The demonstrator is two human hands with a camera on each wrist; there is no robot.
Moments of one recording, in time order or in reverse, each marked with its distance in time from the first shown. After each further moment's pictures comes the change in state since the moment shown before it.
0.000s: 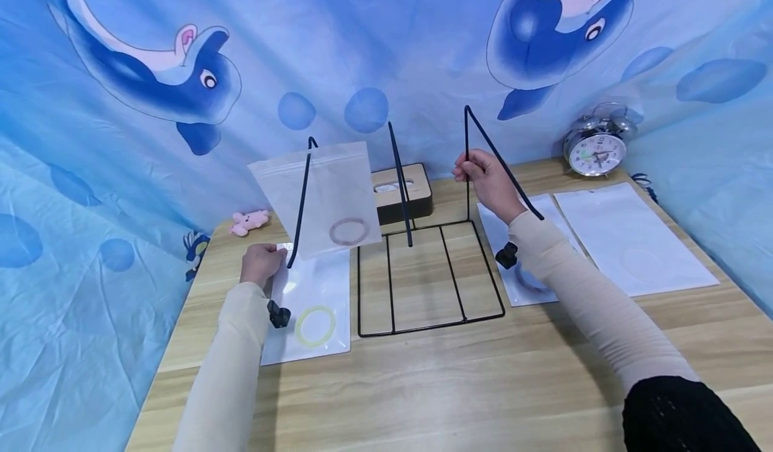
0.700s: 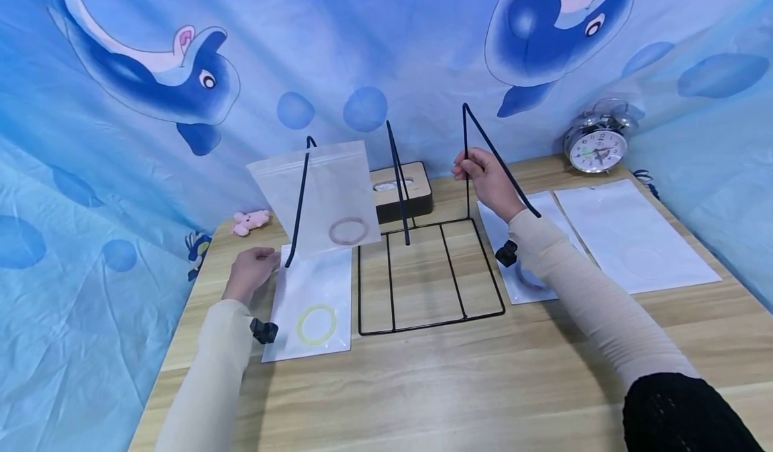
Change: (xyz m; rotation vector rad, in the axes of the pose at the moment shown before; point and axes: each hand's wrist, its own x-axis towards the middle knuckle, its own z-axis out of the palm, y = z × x) left_hand -0.033 -0.004 -0.018 0.004 -0.064 0.023; right_hand 0.000 0.003 -0.002 0.050 -0.025 -0.007
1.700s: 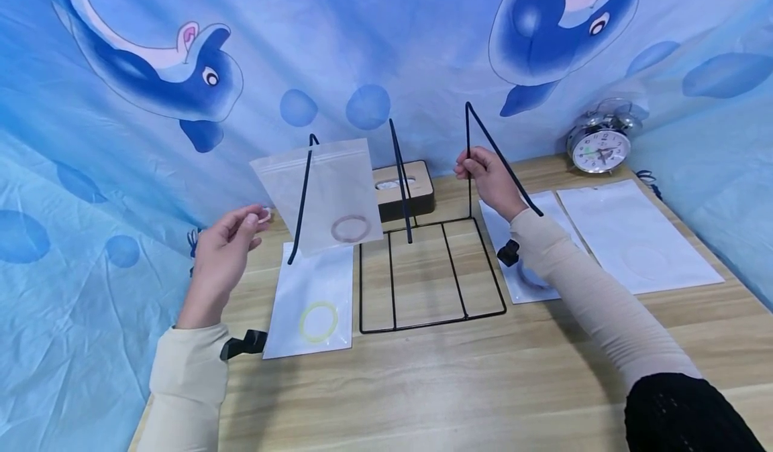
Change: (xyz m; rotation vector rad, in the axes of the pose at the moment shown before) left_hand -0.121 0.068 -0.051 -0.282 0.168 0.536; right_hand 0.002 0.002 0.001 -0.019 0.004 0.010
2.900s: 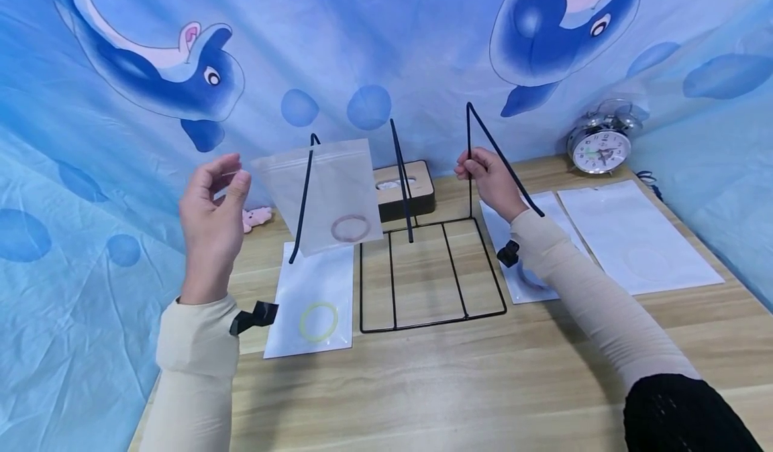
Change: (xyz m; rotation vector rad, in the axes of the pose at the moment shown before) left_hand 0.014 0.059 0.003 -0.094 0.271 0.166; right_hand -0.001 0.000 0.001 -0.002 0.013 -0.015
